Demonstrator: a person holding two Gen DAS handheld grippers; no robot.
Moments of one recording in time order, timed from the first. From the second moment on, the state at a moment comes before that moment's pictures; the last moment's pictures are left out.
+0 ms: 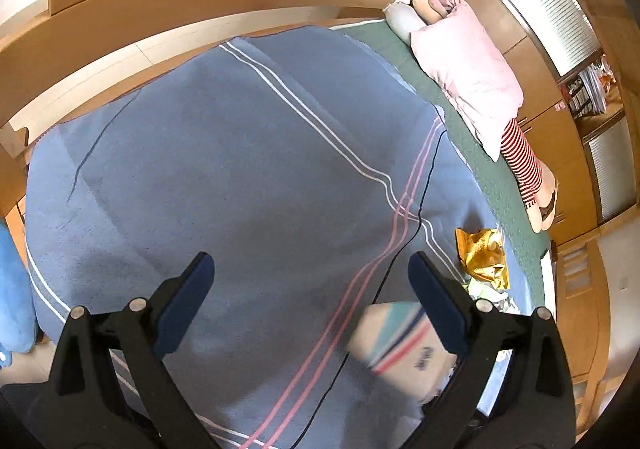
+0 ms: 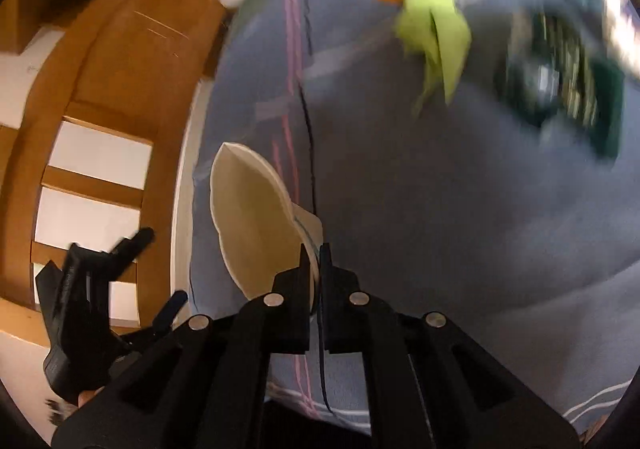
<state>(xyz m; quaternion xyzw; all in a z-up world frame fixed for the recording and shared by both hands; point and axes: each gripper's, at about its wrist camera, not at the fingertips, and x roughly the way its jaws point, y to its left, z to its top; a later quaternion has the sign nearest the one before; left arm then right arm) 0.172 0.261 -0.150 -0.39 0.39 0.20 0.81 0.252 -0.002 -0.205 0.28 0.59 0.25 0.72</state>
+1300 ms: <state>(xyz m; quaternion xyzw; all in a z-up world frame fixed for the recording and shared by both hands) 0.187 0.237 -0.169 -0.38 0.43 0.17 0.80 0.312 -0.012 -0.203 -0.11 0.46 -0.04 0.88</state>
